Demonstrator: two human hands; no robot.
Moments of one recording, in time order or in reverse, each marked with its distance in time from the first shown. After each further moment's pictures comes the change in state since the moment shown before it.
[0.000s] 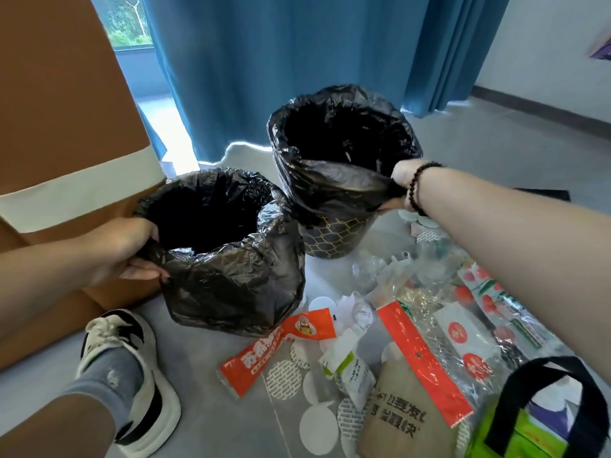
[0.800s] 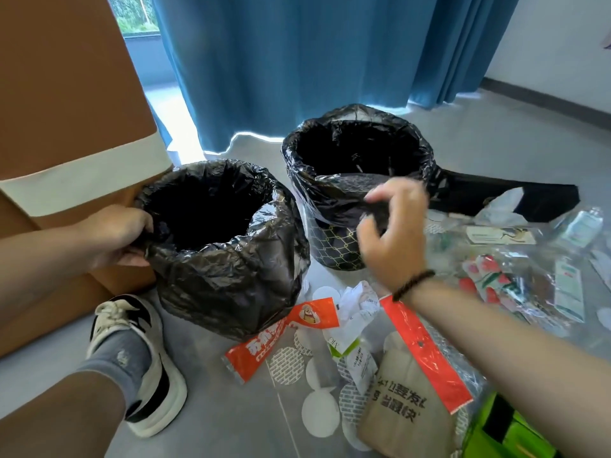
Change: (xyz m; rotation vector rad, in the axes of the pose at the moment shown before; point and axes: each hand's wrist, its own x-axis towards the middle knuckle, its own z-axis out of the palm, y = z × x) left_hand 0.009 -0.010 -0.013 -0.020 0.049 -0.020; right_hand -0.114 -0.043 0.096 1.012 1.114 -0.403
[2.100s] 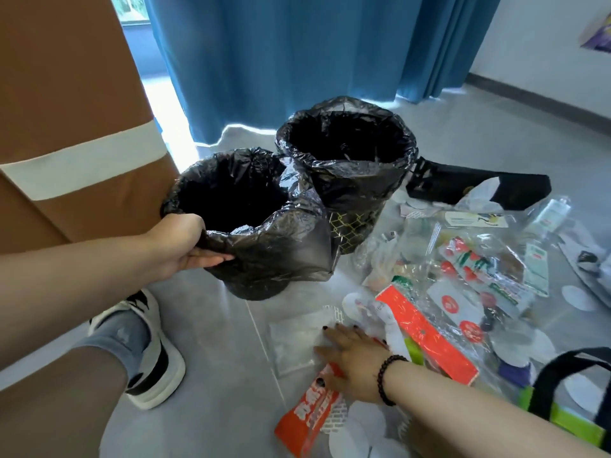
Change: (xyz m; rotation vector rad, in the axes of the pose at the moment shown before) left_hand -0.048 -0.001 0.065 -0.346 -0.258 -0.064; right_hand -0.162 0.002 -0.033 -0.371 -1.592 0.067
